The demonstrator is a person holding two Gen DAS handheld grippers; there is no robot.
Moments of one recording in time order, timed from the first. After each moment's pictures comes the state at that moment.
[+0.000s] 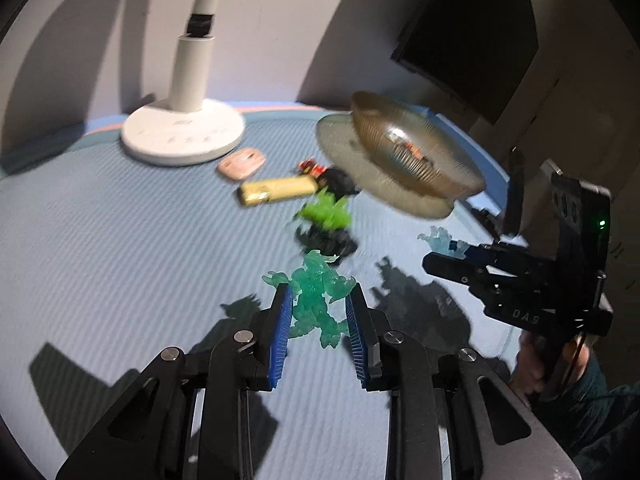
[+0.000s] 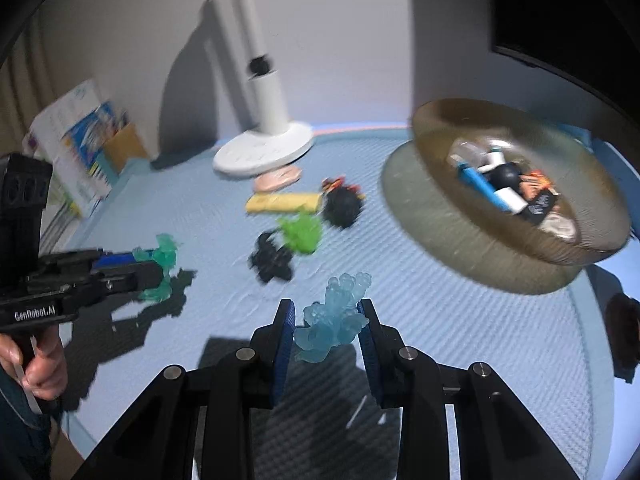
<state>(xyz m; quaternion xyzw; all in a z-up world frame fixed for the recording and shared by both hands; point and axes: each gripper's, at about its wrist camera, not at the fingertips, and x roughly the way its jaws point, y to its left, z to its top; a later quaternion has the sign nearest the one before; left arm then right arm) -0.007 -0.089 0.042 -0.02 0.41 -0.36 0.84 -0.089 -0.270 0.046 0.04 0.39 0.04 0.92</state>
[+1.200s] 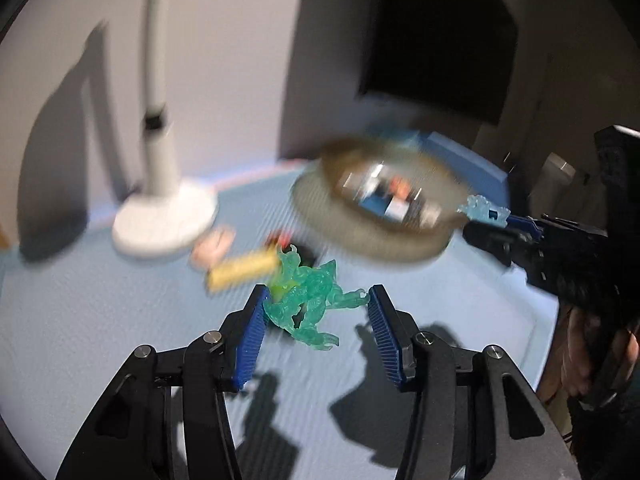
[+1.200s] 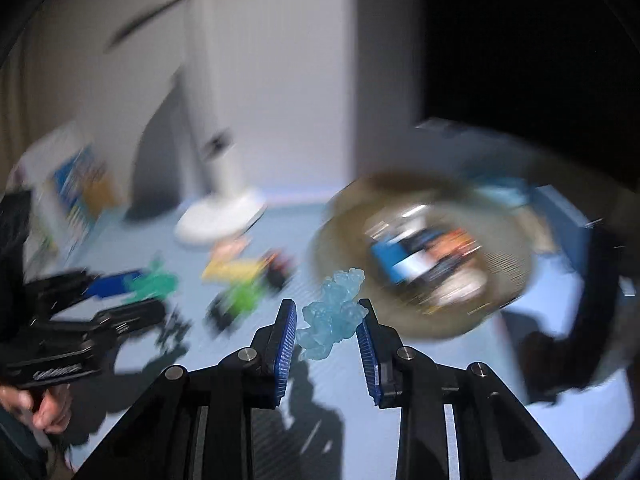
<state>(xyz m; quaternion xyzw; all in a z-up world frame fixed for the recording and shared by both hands) -0.031 -0.165 0.105 0.05 0.30 -0.34 0.89 -0.123 -0.331 0.125 0.03 0.30 -0.07 0.95</state>
